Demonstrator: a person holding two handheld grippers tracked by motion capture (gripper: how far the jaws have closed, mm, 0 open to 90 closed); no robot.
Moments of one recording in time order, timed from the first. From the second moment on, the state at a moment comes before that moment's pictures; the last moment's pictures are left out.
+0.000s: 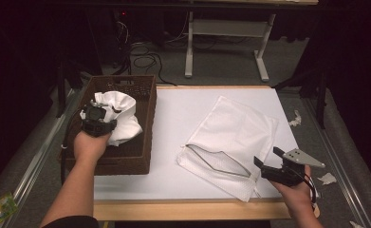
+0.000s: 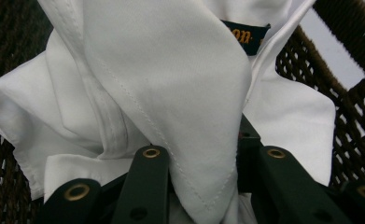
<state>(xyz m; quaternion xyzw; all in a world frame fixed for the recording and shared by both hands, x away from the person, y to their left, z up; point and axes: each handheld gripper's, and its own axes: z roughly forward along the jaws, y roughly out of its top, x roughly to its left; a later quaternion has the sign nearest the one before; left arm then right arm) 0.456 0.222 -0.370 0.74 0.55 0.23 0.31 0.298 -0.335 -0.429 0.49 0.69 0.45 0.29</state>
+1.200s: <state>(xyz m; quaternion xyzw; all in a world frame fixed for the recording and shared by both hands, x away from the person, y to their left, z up) 0.396 0.226 -0.346 0.60 0.48 0.38 0.52 0.295 -0.334 -0.428 0.48 0.69 0.45 0.31</state>
